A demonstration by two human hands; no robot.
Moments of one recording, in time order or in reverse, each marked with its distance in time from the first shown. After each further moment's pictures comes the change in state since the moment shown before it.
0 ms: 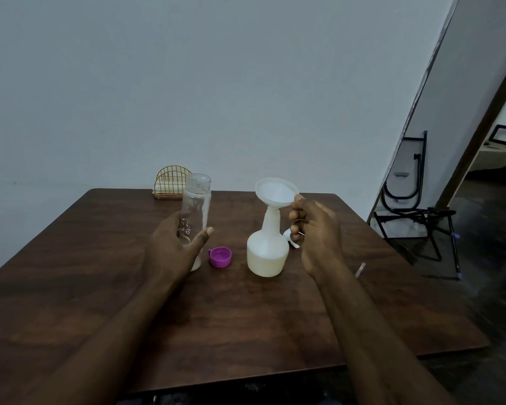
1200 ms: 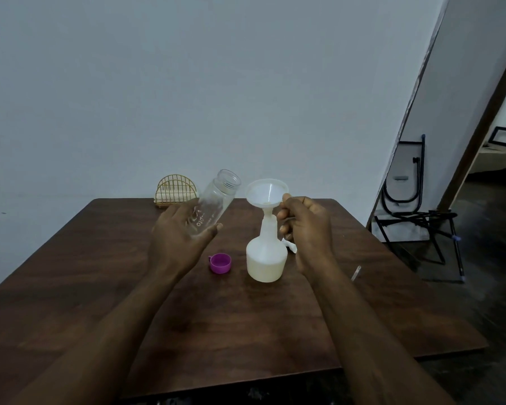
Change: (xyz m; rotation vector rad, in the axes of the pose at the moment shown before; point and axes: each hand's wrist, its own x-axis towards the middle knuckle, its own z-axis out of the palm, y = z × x) left_hand 0.019 0.039 -0.012 0.068 -0.010 0.176; right_hand -0.002 -0.009 0.011 -0.110 -0.033 -0.110
